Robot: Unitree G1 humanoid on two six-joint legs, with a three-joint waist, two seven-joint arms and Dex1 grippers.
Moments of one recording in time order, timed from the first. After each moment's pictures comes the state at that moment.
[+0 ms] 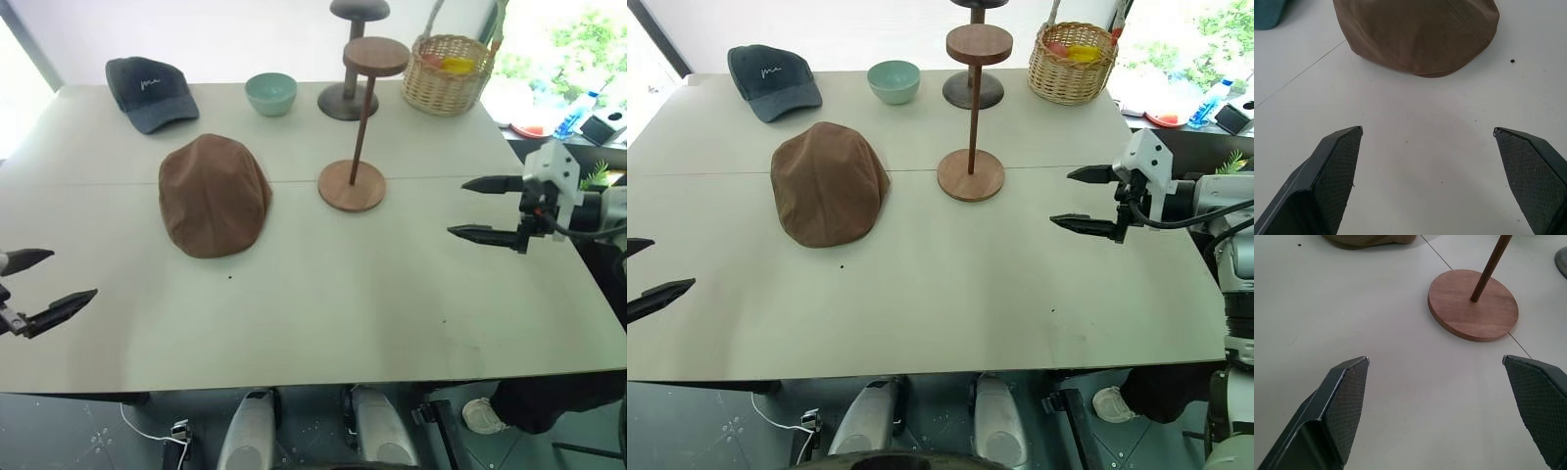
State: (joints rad) left arm 0.40 0.99 0.94 -0.38 -0.48 0.58 -1.09; right arm -0.55 -0.99 -0.13 0.15 0.37 0.36 1.29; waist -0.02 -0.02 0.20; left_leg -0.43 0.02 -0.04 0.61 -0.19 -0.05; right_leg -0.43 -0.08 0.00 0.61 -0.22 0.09
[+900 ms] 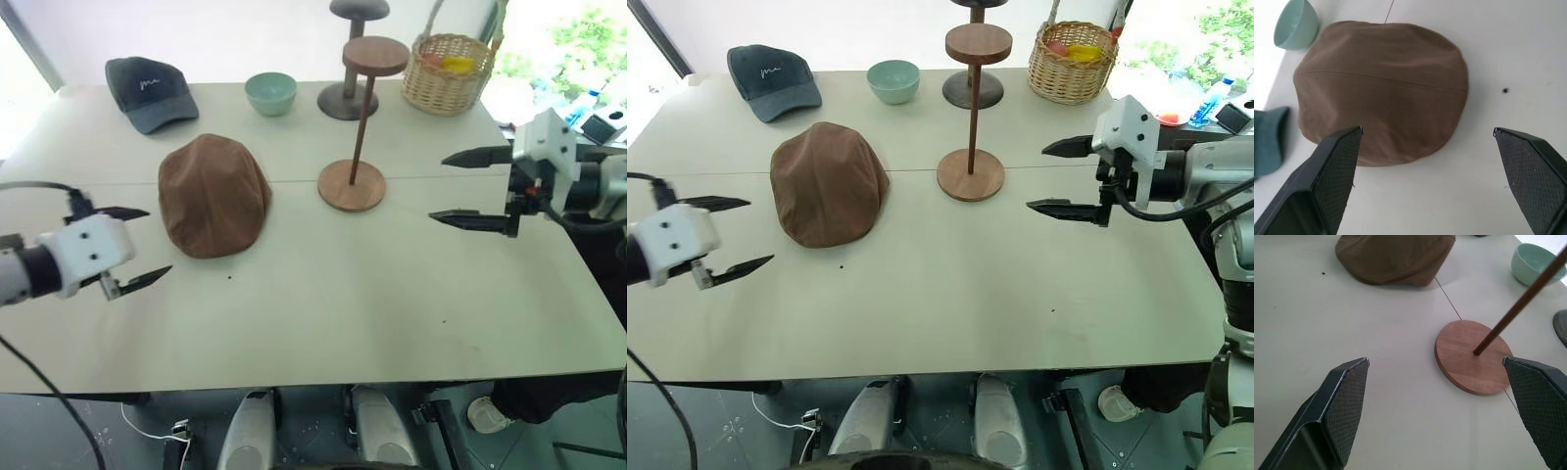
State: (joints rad) left arm 0.01 1.08 0.36 -0.32 -0.11 0.12 -0.95; right arm -0.64 -1.01 -0.11 -0.17 0.46 0.54 1.24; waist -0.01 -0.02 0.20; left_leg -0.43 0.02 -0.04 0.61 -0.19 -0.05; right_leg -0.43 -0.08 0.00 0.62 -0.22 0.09
